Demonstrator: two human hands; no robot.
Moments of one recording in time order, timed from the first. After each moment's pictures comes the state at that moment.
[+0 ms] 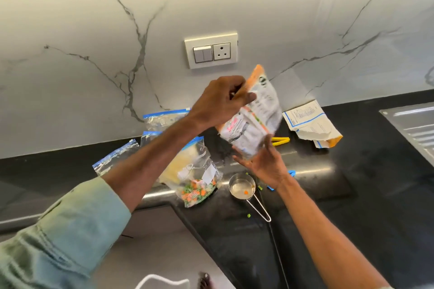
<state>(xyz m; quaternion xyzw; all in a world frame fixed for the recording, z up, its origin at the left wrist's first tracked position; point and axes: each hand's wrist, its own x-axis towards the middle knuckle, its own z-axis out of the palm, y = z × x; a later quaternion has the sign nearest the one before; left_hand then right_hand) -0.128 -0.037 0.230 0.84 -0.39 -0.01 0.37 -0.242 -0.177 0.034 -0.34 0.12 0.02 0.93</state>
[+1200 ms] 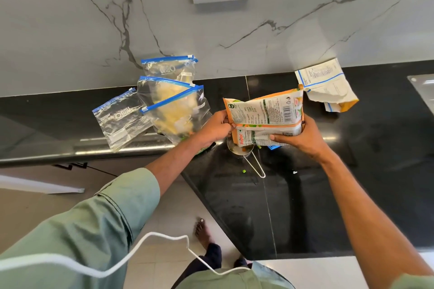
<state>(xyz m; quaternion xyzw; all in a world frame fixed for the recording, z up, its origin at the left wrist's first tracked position) -0.182 -0.014 0.022 0.81 -0.09 -0.34 0.47 -0.312 -0.262 0.013 -0.77 0.11 -0.02 0.62</state>
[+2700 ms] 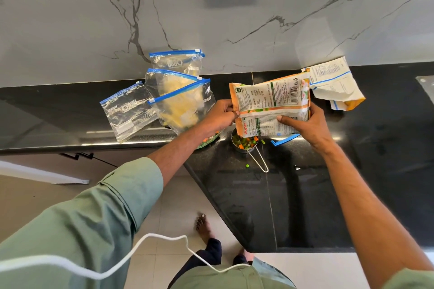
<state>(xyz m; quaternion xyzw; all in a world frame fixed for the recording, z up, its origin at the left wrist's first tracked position) -0.178 -0.013 0.033 0.81 -0.09 -0.29 0.50 -0.299 -0.260 0.020 -0.76 0.18 -0.05 0.62</state>
